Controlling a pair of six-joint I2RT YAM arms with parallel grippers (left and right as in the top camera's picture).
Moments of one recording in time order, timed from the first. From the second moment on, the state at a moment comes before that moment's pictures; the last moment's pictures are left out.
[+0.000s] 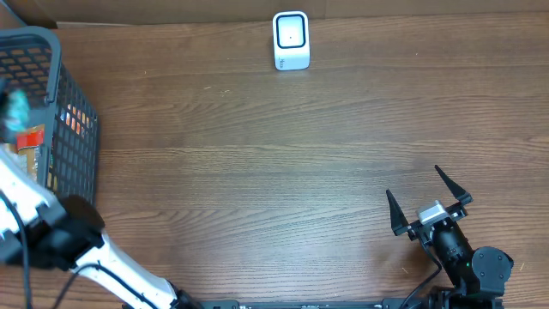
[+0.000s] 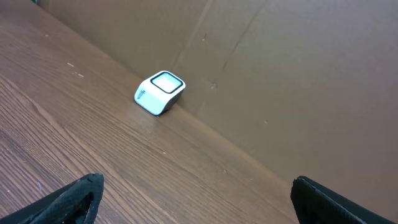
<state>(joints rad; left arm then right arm) 0.69 2.12 2.63 -1.52 0.02 -0.53 -0.10 0.01 0.02 0.00 -0.51 -0.51</state>
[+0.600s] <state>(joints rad) -0.04 1.99 2.43 -1.67 0.17 -0.26 -0.10 0.01 0.02 0.00 -0.51 -0.51</state>
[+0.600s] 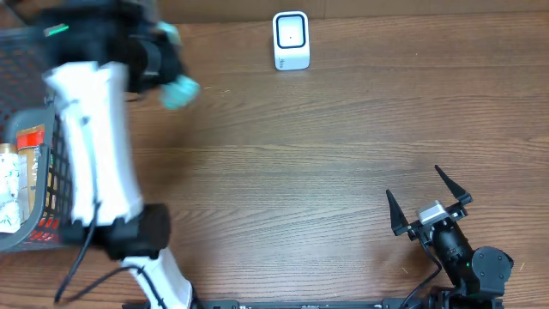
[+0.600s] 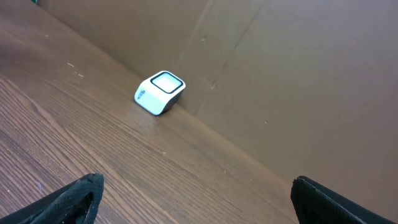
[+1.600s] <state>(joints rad) -0.11 2.09 2.51 -1.67 0.00 -0.41 -0.10 0.01 0.02 0.00 -0.51 -0.51</state>
